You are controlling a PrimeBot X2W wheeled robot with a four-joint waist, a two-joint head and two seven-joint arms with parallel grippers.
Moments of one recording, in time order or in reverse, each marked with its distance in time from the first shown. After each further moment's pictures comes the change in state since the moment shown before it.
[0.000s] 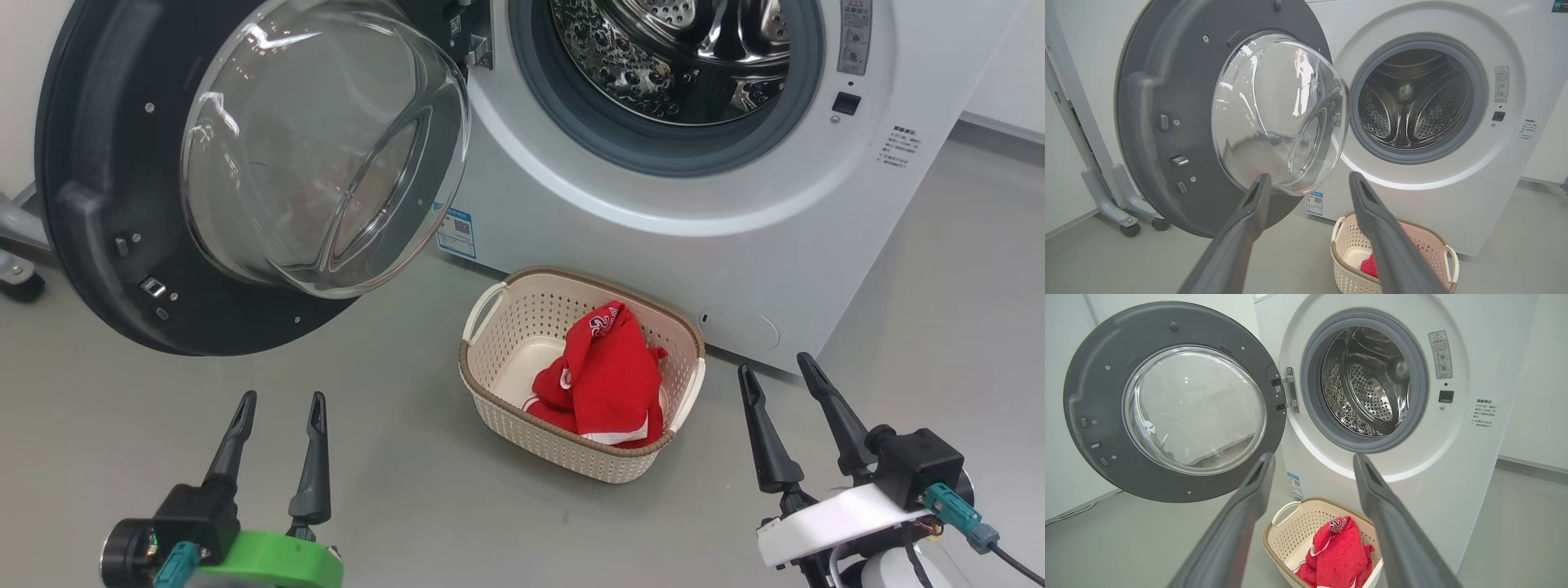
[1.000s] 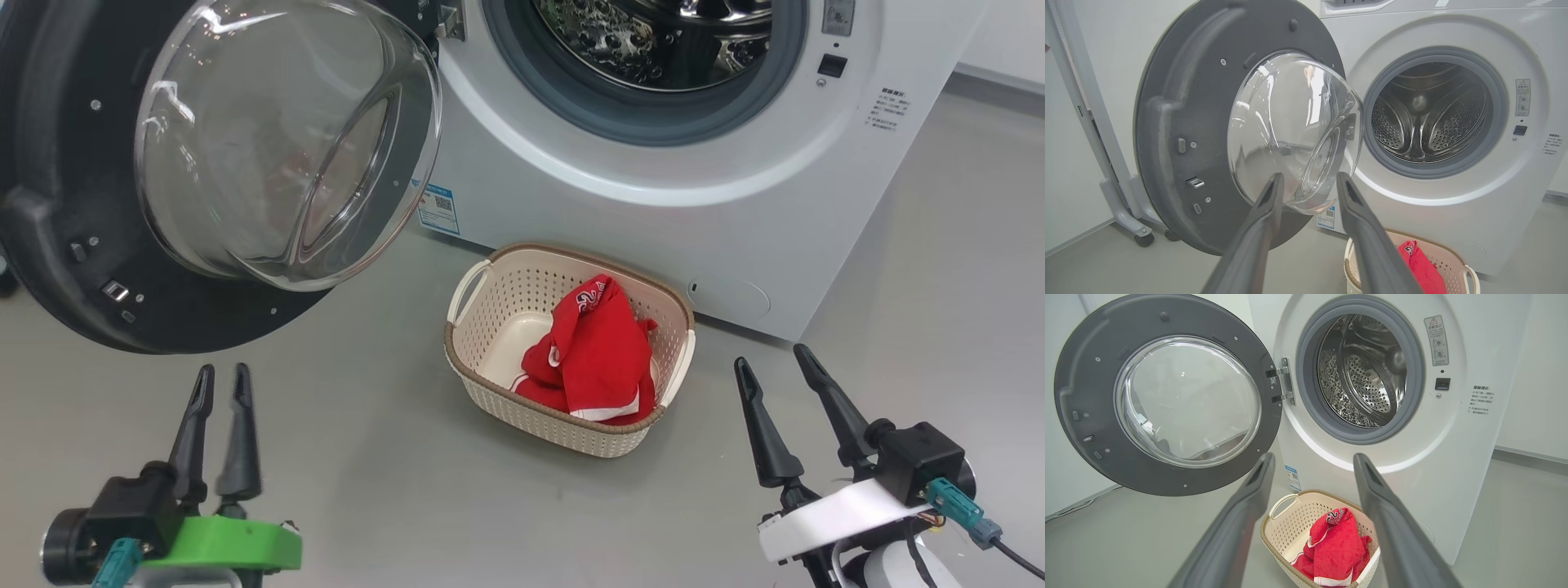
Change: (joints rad) left arm 0.000 0.000 0.077 -0.070 -0.001 0.013 0.000; right arm -0.011 -0.011 0.015 -0.010 -0.006 0.000 0.000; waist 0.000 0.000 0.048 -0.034
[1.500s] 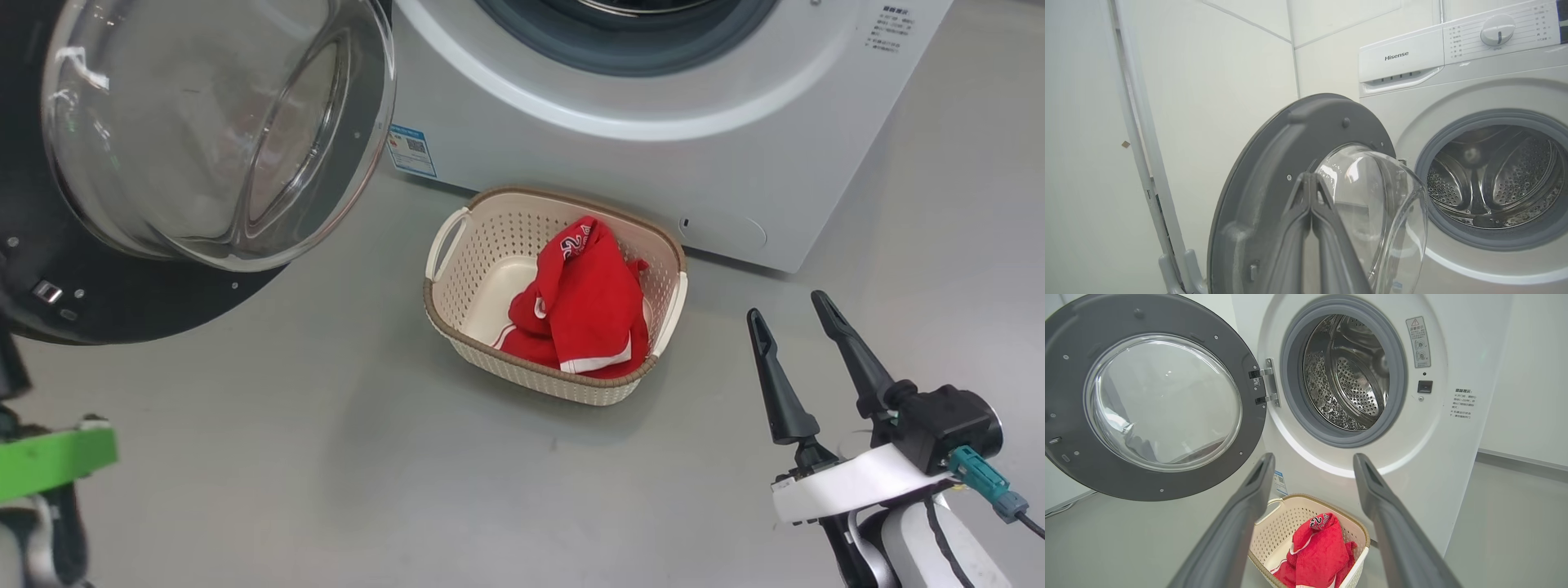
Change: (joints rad) left arm -0.115 0.100 0.227 -0.169 -0.009 0.017 0.000; right arm -0.059 -0.047 0.002 -0.067 -0.028 0.000 0.000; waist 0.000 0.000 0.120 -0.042
